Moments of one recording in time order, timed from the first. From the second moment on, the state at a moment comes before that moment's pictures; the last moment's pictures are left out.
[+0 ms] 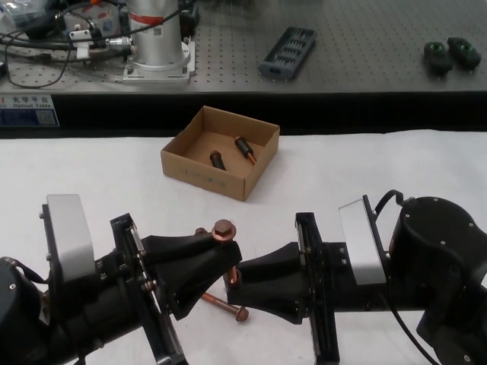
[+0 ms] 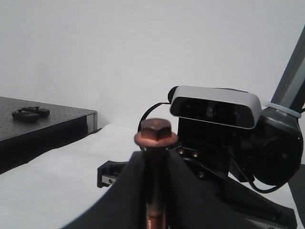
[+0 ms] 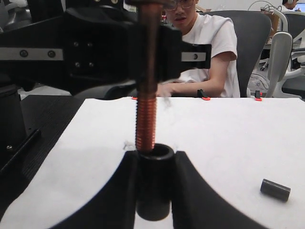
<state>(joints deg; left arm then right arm) -29.5 89.9 -12.8 -83.3 37.9 -12.0 39.2 102.7 -28.4 -68.0 -56.3 -0.9</state>
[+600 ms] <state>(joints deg) -29.5 89.7 -12.8 -85.7 37.9 -12.0 39.2 102.7 -28.3 -69.4 -56.8 -0.9</state>
